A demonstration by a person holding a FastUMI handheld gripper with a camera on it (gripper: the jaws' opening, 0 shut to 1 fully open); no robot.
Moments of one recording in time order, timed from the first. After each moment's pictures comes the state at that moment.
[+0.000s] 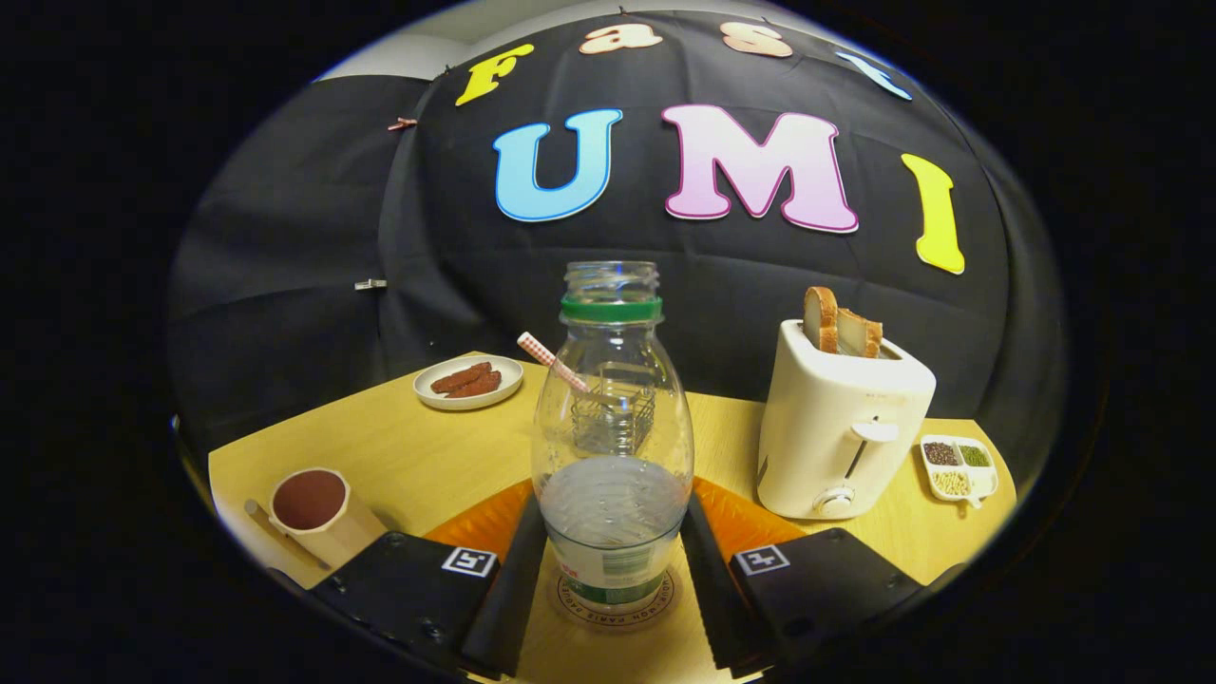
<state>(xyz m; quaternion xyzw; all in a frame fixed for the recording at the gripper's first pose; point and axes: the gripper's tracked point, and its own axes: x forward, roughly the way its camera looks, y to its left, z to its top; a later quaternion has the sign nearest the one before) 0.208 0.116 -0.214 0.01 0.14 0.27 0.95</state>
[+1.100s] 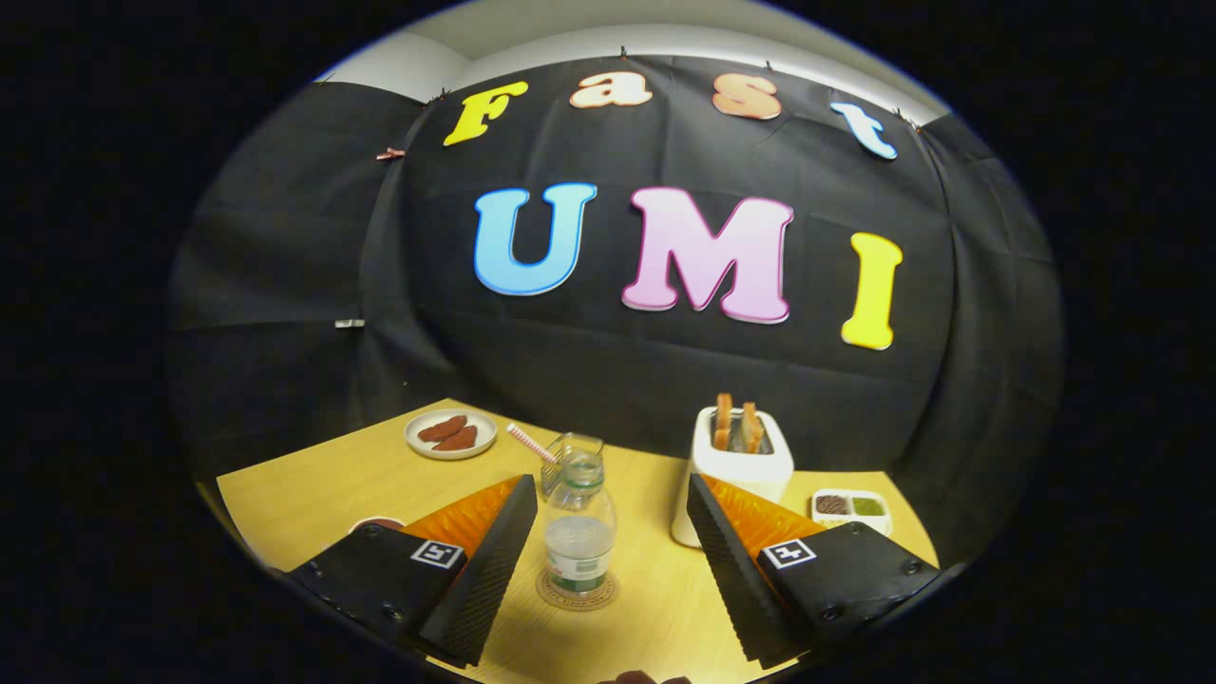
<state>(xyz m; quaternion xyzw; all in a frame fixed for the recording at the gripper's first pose) 0.148 0.029 -0.051 -0.02 0.06 0.17 0.98</state>
